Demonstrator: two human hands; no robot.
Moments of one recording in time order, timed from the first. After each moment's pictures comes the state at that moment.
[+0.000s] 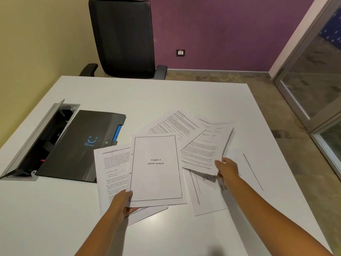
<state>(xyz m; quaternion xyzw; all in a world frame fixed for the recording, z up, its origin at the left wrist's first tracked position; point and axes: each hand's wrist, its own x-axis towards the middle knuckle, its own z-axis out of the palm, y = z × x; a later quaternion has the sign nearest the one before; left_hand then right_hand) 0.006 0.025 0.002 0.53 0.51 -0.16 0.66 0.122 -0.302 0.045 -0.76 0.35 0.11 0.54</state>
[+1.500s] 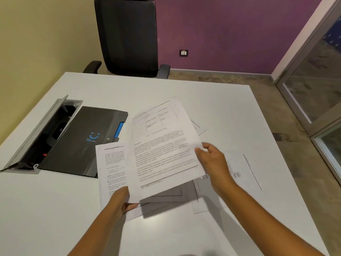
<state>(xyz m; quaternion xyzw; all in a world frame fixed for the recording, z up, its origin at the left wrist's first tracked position) 0.000 0.018 0.020 0.55 0.48 -0.17 0.67 0.078 -0.234 0.145 -0.75 0.11 0.09 0.64</state>
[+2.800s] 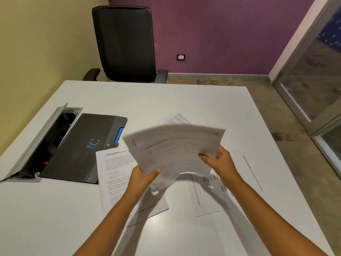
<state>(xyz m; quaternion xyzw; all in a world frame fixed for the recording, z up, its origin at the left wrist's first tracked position) 0.041 -0.027 0.081 0.71 0.16 -0.02 0.68 0.090 -0.267 0.134 -0.73 -0.01 0.06 0.68</state>
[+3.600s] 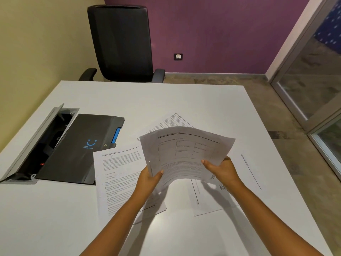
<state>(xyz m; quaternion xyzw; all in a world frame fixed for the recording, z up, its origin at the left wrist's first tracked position) 0.041 -0.055 0.087 0.77 0.15 -0.06 0.62 0.086 -0.285 0.108 -0.78 0.08 0.09 0.61</state>
